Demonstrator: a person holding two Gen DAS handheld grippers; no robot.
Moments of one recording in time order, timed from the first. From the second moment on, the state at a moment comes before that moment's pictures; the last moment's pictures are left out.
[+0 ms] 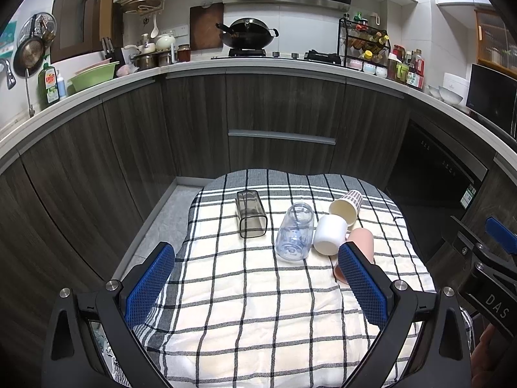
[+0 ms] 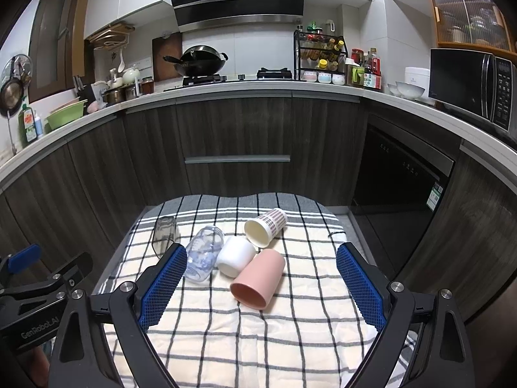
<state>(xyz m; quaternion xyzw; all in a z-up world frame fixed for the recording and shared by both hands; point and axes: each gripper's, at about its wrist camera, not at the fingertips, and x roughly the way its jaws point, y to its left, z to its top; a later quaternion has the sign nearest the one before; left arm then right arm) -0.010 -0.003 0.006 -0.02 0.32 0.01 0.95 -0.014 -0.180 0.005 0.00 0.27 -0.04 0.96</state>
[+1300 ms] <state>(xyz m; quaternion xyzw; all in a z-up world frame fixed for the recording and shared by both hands) -0.009 -0.004 -0.005 -0.02 0.34 0.01 0.94 -0.012 -0.186 -0.005 0.01 0.28 -0.04 0.96</state>
